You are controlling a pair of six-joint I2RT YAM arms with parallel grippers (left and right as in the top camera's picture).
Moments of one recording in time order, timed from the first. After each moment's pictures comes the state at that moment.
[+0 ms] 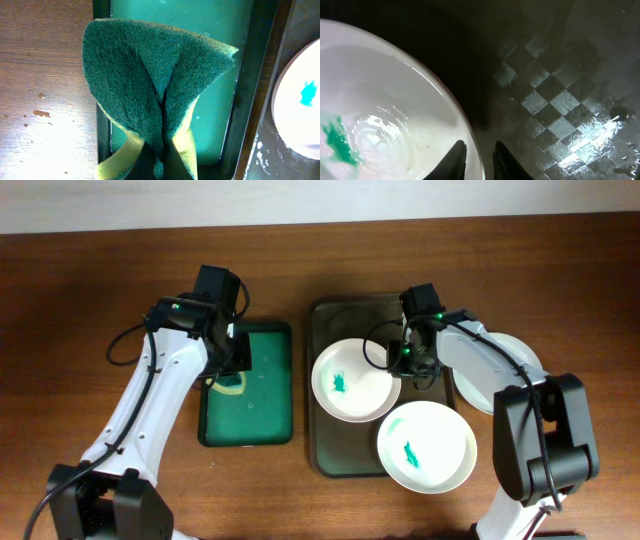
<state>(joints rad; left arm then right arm) -0.22 1.68 1.45 -1.16 -0.07 -0.30 0.23 1.90 1.24 -0.73 -0.13 0.32</state>
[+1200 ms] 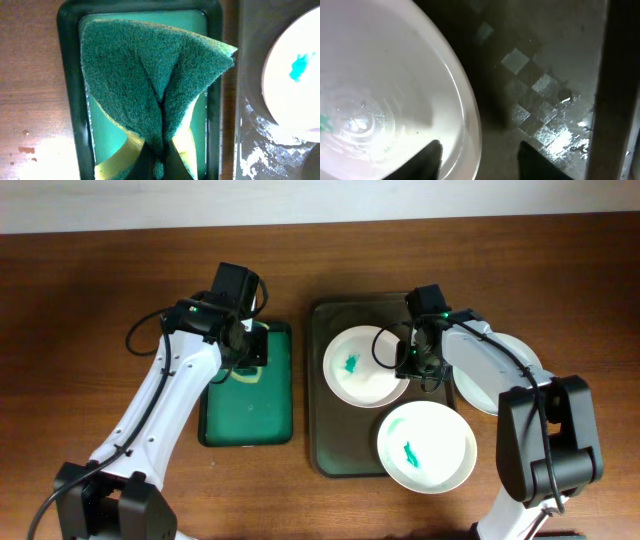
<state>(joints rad) -0.30 1.68 1.45 -1.05 -0.05 -0.23 0.20 1.89 1.24 -0.78 -0.04 0.34</state>
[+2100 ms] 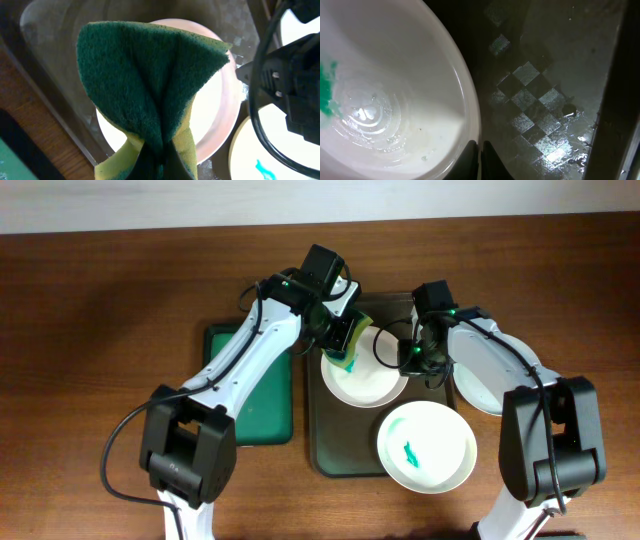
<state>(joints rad) -0.52 2.05 1.77 -0.93 0.27 -0.10 0.17 1.89 1.25 -0.77 -0.11 0.22</state>
